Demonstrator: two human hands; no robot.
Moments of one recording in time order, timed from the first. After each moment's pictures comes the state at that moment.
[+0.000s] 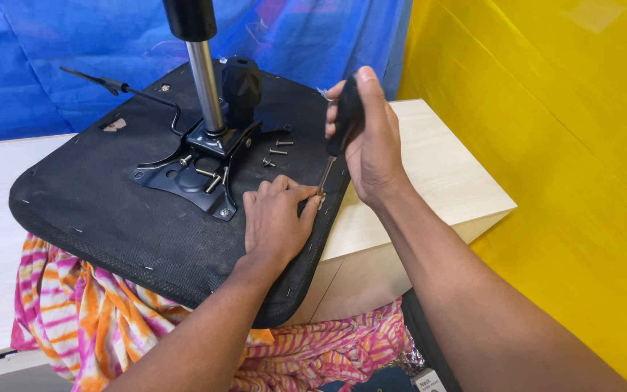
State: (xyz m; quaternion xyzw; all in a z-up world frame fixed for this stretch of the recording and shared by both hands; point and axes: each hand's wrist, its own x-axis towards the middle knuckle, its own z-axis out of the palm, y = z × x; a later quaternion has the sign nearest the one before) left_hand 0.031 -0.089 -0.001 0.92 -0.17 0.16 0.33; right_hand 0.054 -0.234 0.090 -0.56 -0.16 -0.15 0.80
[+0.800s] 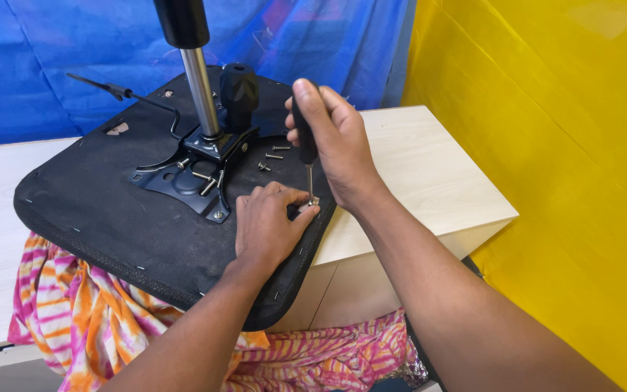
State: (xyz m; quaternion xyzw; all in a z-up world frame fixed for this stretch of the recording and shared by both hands) left_hand 0.027 -0.091 0.004 0.92 -0.16 0.15 0.34; right_hand 0.056 -0.216 0.093 -0.65 -0.16 -0.12 0.74
